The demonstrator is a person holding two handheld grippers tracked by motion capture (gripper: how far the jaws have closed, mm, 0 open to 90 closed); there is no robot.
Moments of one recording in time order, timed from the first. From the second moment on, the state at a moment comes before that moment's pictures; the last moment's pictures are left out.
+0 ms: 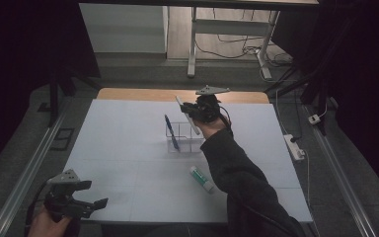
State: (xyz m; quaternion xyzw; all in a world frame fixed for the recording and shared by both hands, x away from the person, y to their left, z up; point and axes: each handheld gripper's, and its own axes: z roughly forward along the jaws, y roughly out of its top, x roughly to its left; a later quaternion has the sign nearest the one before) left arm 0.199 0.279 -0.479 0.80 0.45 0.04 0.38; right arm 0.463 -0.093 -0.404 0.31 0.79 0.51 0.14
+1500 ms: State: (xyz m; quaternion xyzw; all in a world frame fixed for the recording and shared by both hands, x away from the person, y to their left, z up) left arm 0.199 0.278 -0.479 0.80 0.45 0.04 0.38; right arm 0.458 -0.090 -0.438 0.32 0.81 0.47 0.12
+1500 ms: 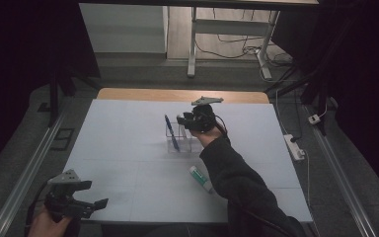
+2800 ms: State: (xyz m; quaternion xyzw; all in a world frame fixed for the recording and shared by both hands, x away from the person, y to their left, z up) left arm 0.200 0.278 -0.478 0.80 0.45 0.05 0.39; right arm 0.406 -0.153 -0.434 0.31 0.86 0.39 0.13
